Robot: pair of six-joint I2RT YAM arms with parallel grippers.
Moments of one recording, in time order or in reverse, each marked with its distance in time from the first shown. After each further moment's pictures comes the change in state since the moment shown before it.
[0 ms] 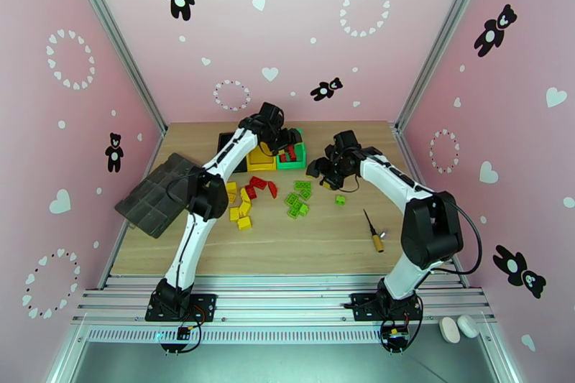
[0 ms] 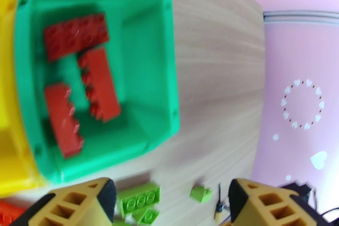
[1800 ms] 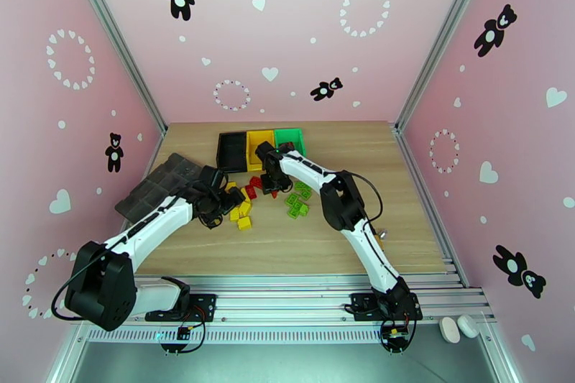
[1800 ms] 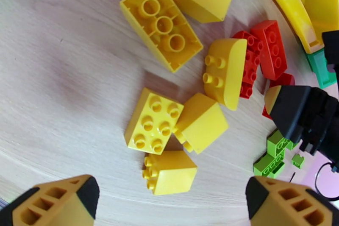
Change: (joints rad) left arm 0.121 -1.057 -1.489 0.206 -0.309 -0.287; right arm 0.399 0.773 0.827 -0.347 0.407 -0.242
